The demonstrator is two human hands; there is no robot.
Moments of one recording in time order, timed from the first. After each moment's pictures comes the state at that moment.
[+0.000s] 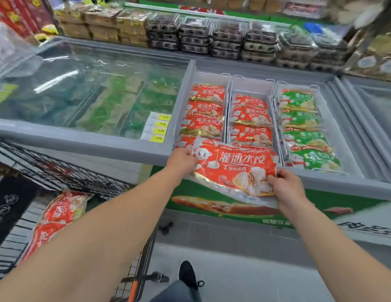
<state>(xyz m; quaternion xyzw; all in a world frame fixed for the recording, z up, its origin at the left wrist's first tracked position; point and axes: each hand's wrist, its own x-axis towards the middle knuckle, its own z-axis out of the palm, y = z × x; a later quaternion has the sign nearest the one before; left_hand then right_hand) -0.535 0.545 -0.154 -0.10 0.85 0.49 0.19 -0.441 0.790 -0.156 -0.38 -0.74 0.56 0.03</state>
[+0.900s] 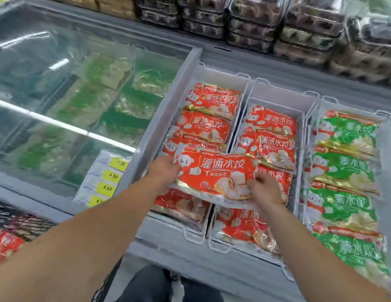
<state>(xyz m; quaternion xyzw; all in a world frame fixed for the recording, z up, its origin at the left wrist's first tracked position) -0.831 0.644 -0.235 -0.22 0.86 0.39 0.23 -0.792 0.895 -0.235 -0.31 -0.79 0.50 -0.14</state>
